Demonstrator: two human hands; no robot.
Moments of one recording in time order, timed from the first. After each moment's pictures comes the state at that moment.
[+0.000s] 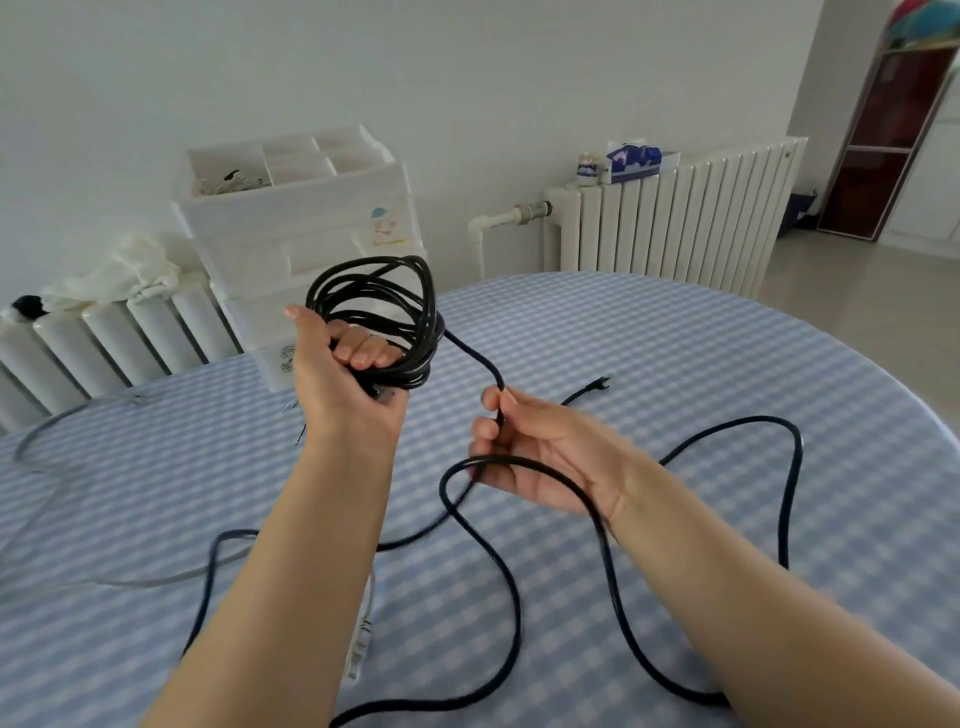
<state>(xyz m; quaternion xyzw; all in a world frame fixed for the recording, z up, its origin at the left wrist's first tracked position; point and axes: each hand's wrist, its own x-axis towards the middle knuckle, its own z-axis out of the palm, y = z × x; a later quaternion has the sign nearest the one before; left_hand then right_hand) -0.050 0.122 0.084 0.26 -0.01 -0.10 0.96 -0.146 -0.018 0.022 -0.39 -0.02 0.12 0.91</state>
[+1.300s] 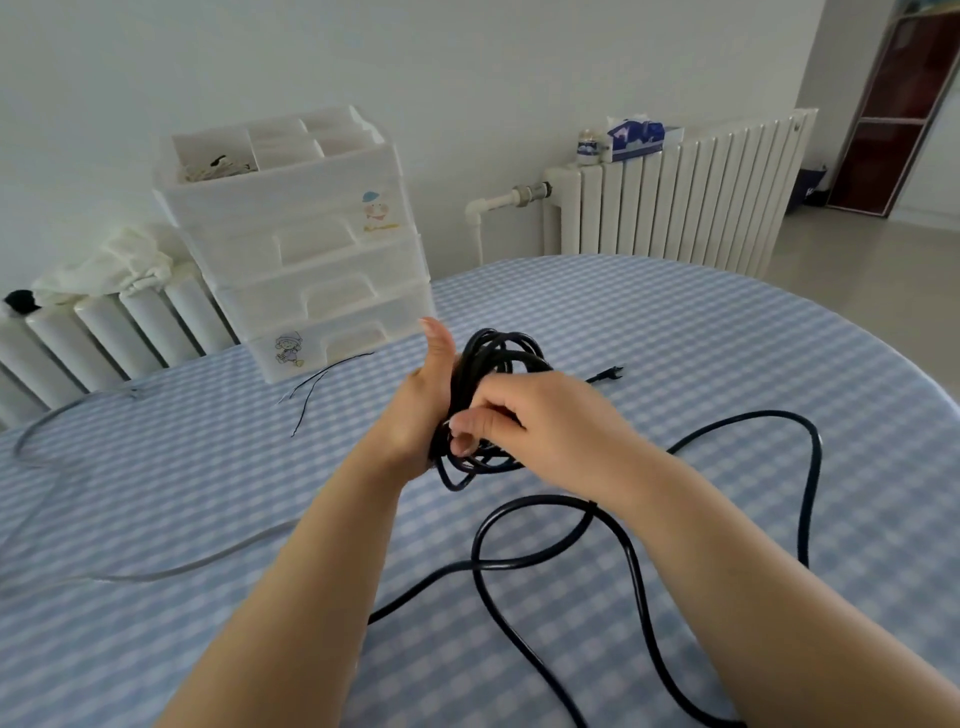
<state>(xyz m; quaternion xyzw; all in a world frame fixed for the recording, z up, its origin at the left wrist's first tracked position) -0.059 0.099 0.042 0.69 -0.33 -0.25 0.59 -0.164 -0.009 0.054 -0.94 -0.01 -0.15 0.30</state>
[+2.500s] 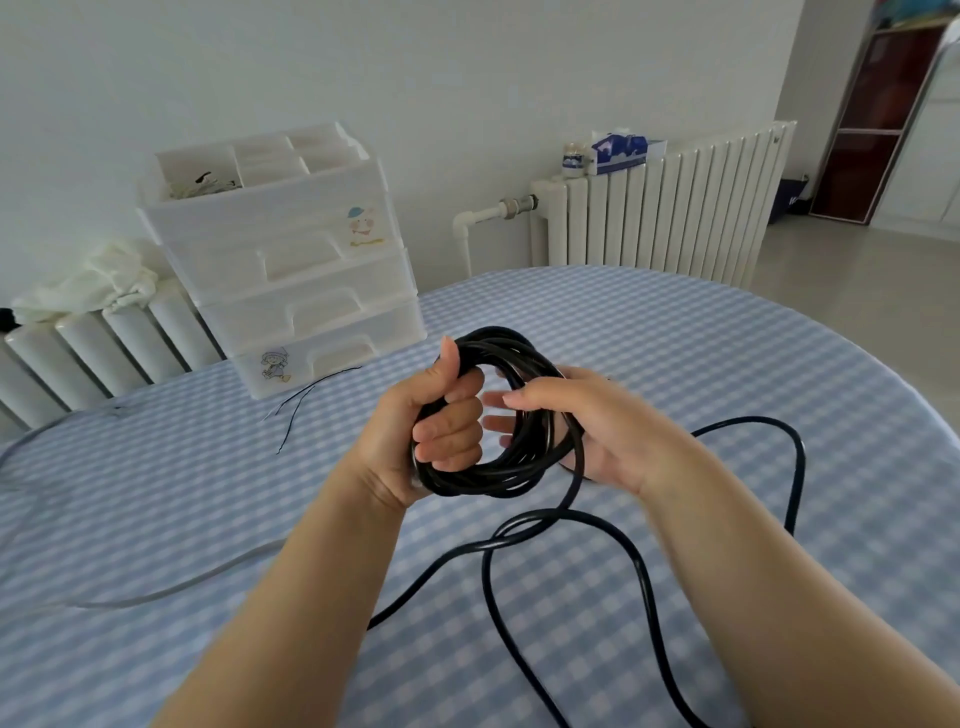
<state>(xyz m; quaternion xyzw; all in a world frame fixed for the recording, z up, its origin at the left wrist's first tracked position) -0.049 0.099 0.039 0.36 -0.31 -0.53 0.70 -0.165 -0.045 0.054 -0.62 0.10 -0.02 0.78</state>
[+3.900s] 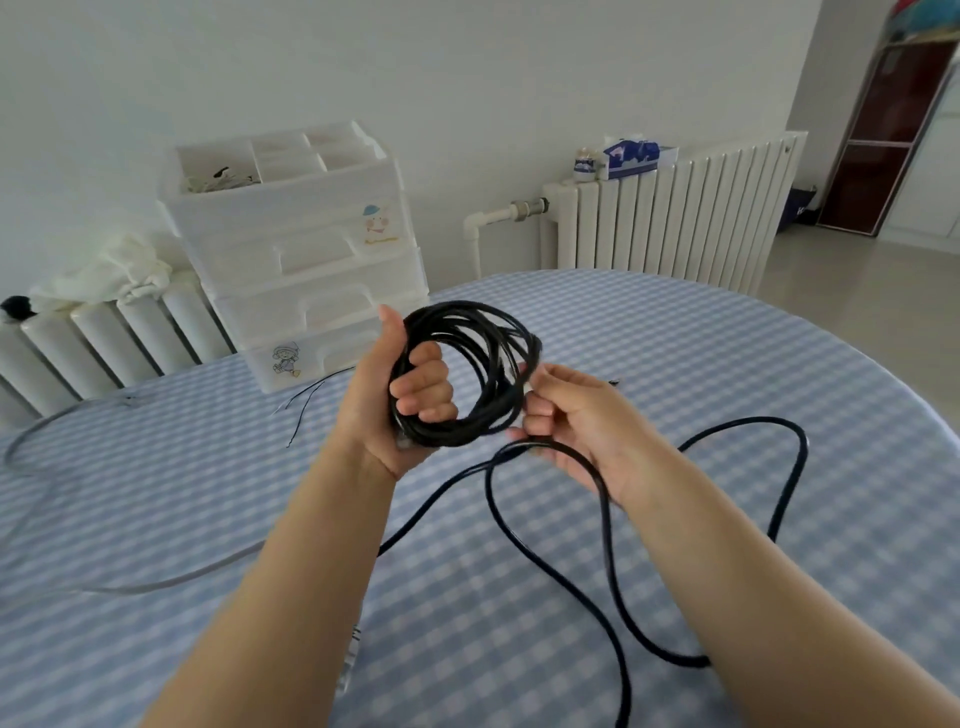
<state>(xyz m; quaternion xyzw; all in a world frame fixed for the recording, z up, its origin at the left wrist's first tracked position) -0.045 0.110 0.061 0.37 -0.14 -0.41 0.82 -0.149 -0.031 0.041 -0.47 0.12 -0.07 0.87</state>
